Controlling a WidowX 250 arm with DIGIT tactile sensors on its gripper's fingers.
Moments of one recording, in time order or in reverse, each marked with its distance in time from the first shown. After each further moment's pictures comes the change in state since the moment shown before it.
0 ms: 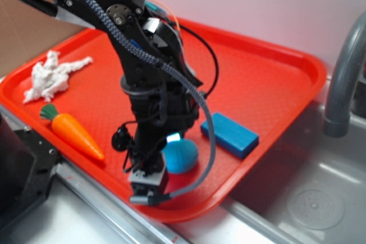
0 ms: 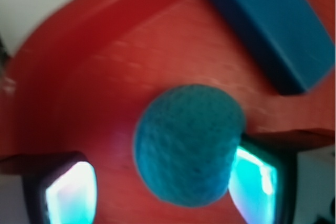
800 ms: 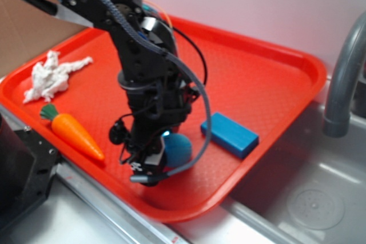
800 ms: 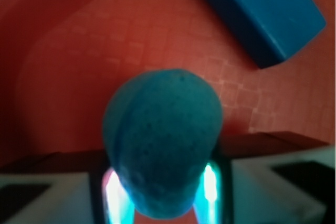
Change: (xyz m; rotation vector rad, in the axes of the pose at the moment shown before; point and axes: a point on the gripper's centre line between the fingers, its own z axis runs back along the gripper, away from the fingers) arm -0.013 0.003 0.000 -0.006 0.008 -0.026
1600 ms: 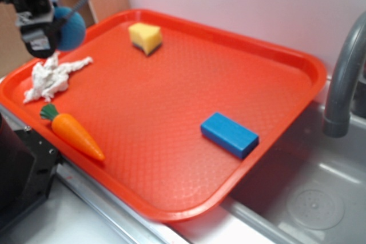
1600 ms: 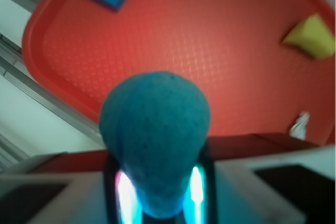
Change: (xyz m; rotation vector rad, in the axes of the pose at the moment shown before) arm -0.093 0.041 0.119 -0.025 0.096 0.485
